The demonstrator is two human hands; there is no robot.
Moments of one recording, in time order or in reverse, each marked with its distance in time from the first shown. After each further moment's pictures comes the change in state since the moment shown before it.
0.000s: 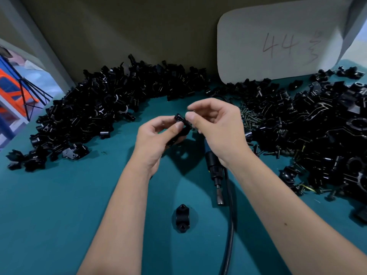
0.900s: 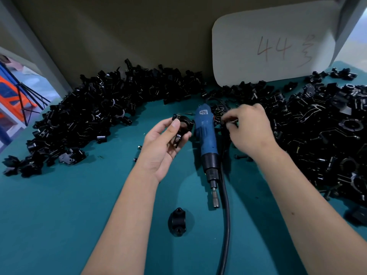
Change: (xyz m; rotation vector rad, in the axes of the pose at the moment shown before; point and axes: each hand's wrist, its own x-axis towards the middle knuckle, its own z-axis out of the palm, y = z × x) left_hand -0.008 0.000 0.020 -0.313 0.011 -0.171; right_hand 0.018 0.005 -0.076 -1.178 0.009 0.009
